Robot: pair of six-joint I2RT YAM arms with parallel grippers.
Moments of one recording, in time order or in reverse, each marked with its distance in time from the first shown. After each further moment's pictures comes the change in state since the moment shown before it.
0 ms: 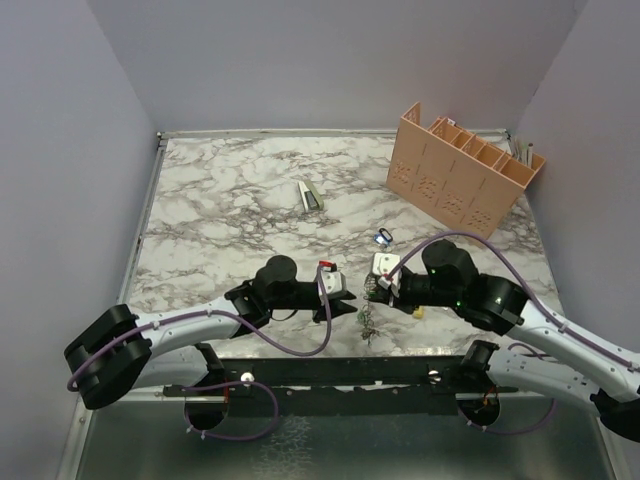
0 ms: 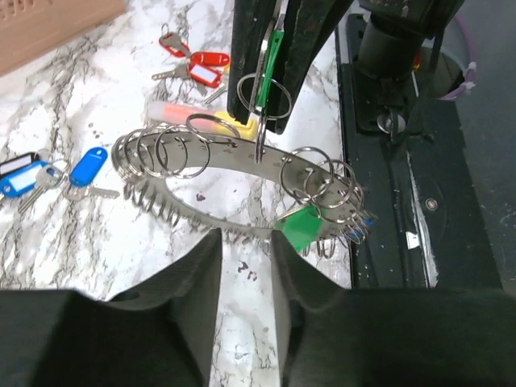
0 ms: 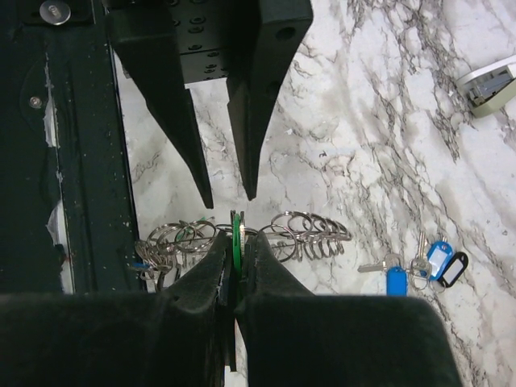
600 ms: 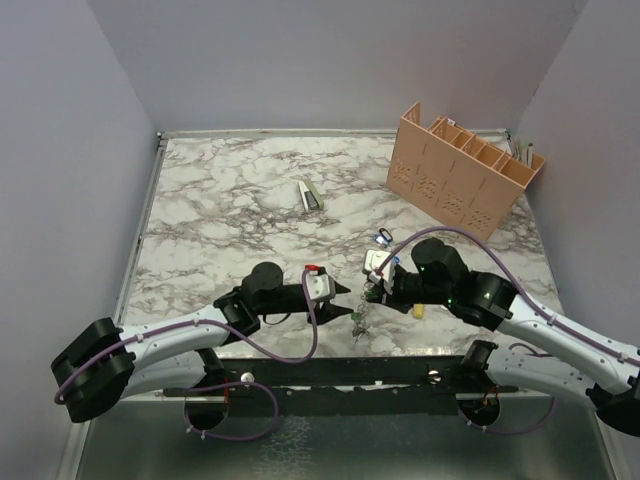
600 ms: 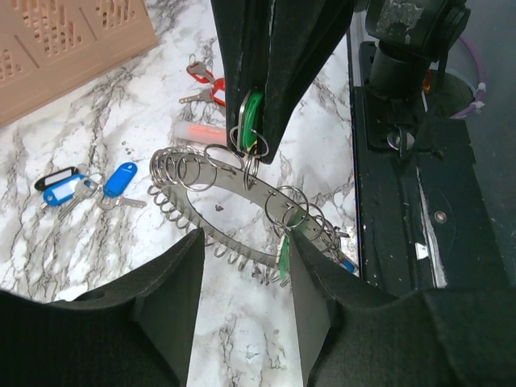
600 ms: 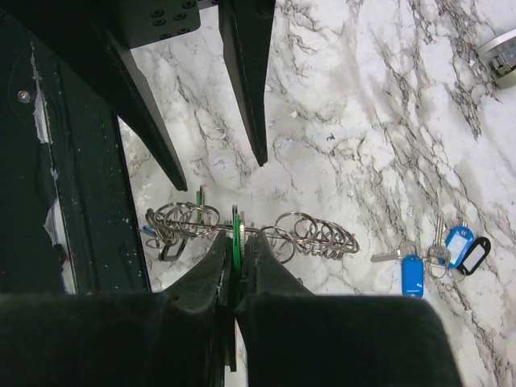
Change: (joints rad) left arm 0.000 -0.109 -0.066 0.028 -0.054 0.004; right arm 0.000 0.068 0.000 0.005 0.023 0.035
